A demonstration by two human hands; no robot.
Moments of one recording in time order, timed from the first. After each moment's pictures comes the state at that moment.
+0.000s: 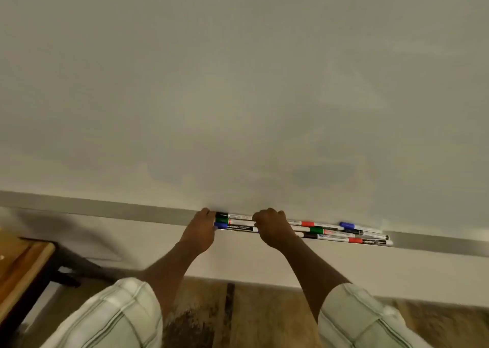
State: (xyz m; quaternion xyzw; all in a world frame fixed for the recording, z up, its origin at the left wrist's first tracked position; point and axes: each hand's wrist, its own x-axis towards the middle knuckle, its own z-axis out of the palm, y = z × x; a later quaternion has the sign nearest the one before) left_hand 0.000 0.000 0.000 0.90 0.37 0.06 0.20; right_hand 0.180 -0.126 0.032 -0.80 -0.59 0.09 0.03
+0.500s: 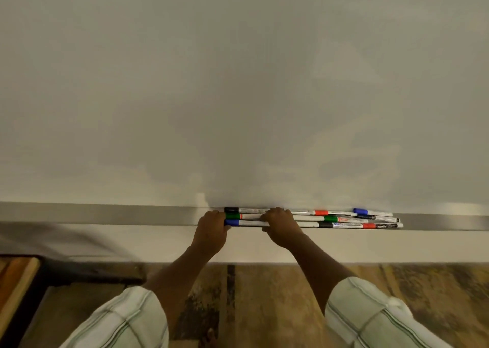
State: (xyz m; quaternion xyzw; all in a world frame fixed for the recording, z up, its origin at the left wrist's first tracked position) left_hand 0.002 0.035 -0.044 0.91 0.34 0.08 0.24; right_hand 0.168 -0.094 -0.004 -0.83 -0.55 0.12 -0.04
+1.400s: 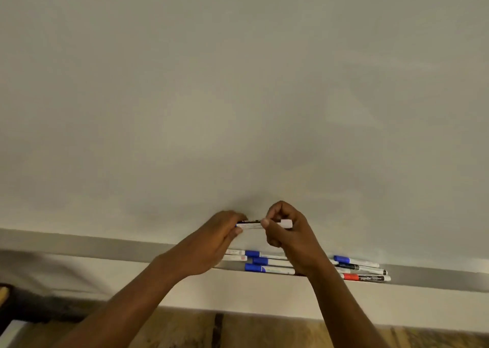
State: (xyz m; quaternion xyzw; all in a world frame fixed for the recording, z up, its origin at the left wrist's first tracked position) left_hand 0.051 -0.025 0.152 0.93 0.17 0.10 0.31; right_hand 0.207 -0.153 0.162 -0.60 -0.43 0.34 0.59
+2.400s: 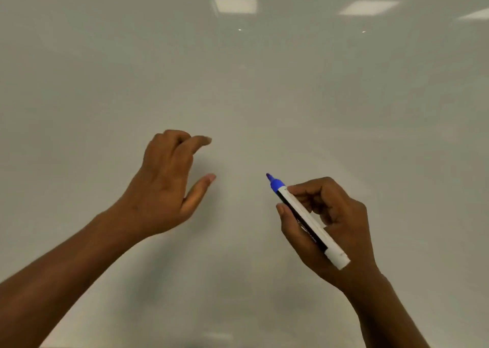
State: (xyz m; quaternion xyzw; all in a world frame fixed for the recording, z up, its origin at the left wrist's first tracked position) left_hand 0.061 0.006 0.399 0.86 0.09 0.49 -0.14; right_hand 0.217 -0.186 0.365 -0.53 -0.58 -0.19 0.59
